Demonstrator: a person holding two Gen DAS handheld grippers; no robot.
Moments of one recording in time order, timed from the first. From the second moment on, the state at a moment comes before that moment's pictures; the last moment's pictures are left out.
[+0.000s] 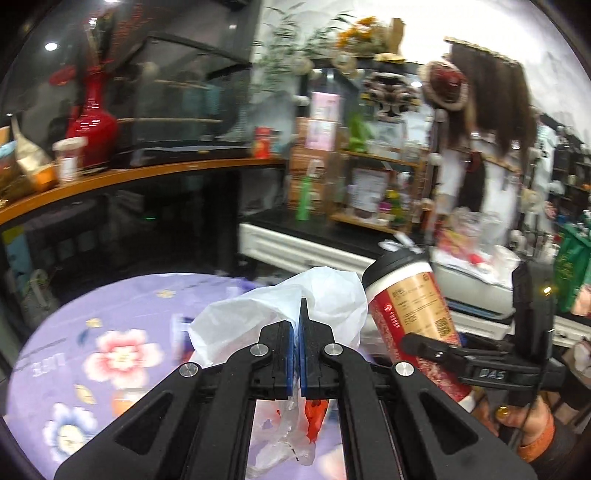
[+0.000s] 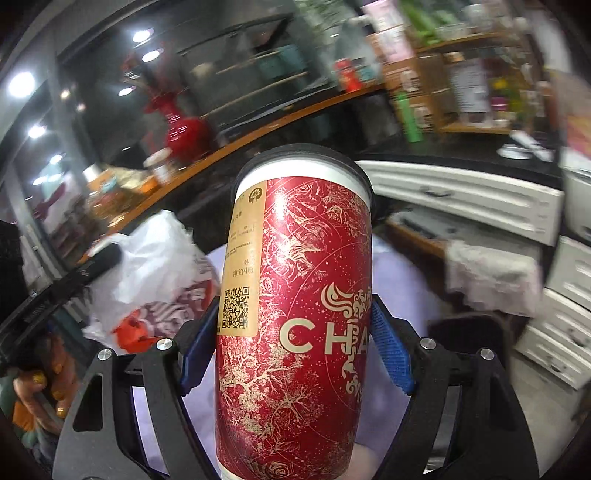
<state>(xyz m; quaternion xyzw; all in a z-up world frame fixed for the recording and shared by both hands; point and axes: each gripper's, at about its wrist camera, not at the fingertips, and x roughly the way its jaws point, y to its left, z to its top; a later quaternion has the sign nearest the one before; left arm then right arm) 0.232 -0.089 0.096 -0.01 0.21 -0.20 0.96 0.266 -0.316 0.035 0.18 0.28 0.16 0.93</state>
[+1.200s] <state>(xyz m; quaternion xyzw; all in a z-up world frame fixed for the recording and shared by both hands) 0.272 -0.300 -0.034 0.03 0.35 -0.29 0.89 0.332 -0.453 -0.249 0.26 0.49 -0.03 0.83</state>
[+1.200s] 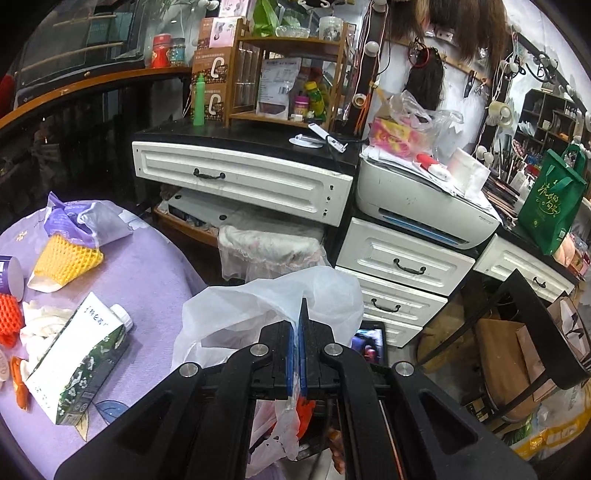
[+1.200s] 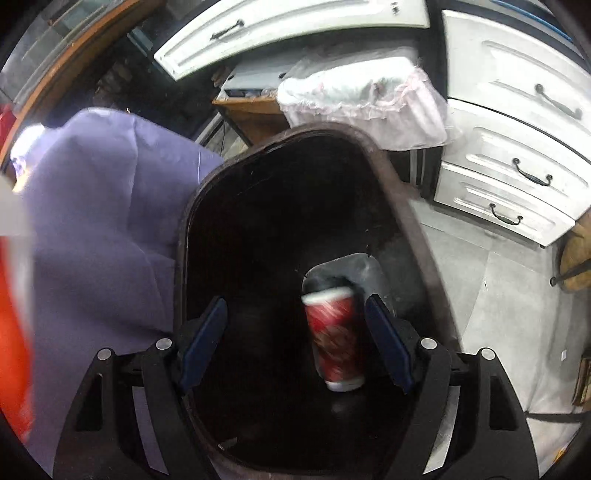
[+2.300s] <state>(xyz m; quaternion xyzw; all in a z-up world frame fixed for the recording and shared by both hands) 0.268 -0.356 -0.105 0.07 0.43 -0.29 0.85 0.171 -0.522 -0.220 0.26 0.43 -0.16 0.85</state>
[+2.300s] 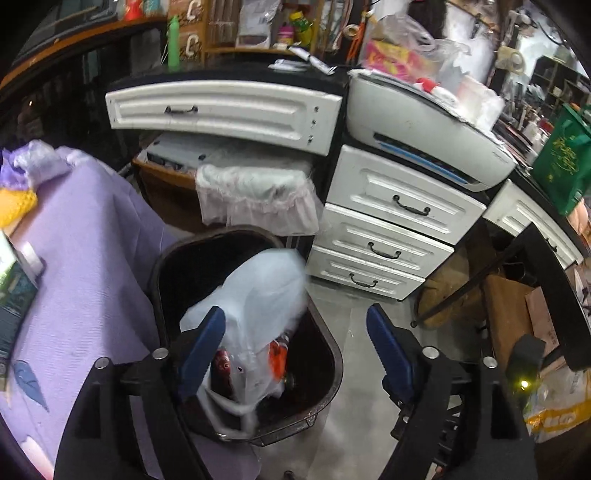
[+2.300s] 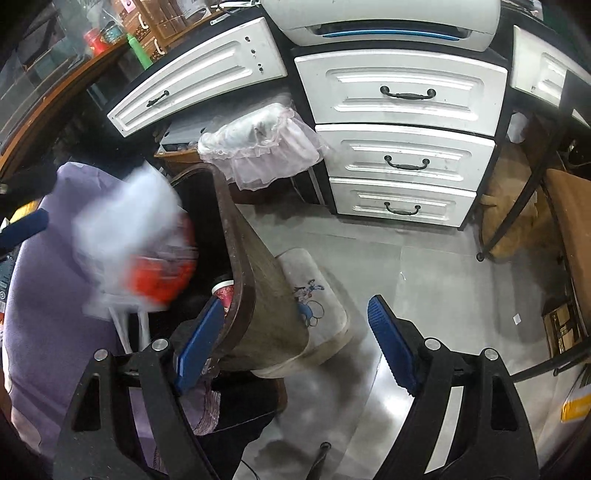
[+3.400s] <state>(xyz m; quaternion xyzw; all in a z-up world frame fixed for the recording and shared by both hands) 0.216 -0.168 -0.048 0.08 0.34 -0.25 0.90 0.182 -0.404 -0.125 0.20 0.38 -0.03 0.90</state>
